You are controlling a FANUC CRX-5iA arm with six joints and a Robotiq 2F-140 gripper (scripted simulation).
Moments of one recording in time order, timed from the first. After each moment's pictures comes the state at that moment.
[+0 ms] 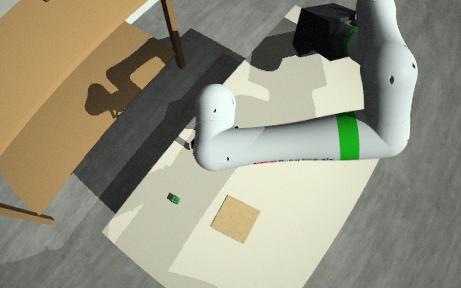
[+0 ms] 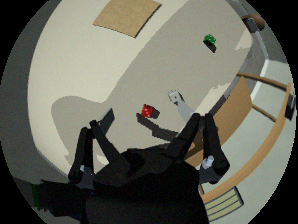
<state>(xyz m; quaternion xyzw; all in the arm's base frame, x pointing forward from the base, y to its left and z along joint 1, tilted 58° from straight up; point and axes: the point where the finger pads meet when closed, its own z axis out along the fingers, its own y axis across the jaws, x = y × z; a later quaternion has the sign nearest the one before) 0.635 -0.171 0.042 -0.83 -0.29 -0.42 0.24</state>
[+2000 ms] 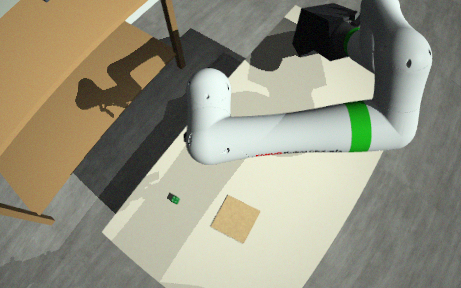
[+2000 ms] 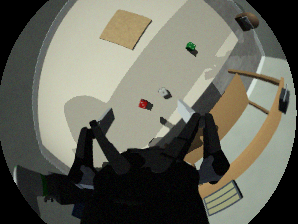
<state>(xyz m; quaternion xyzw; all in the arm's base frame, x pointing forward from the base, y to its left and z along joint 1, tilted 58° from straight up) 0.597 -0.236 0.096 -0.83 -0.27 -0.42 0.24</state>
